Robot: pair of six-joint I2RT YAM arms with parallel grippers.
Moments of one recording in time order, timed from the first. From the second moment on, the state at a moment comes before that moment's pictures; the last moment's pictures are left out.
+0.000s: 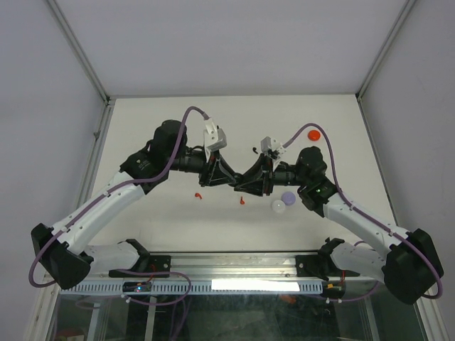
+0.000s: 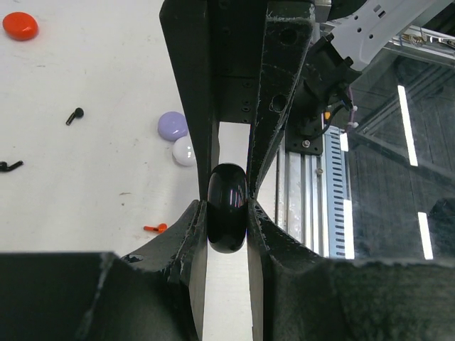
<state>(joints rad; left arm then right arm) -0.69 1.19 1.17 -0.38 0.80 0.10 0.61 1.07 0.63 0.45 -0.95 0.23</state>
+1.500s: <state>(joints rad) -0.55 0.93 0.86 0.08 0.65 -0.27 0.61 1.00 0.52 0.64 -0.83 0.38</state>
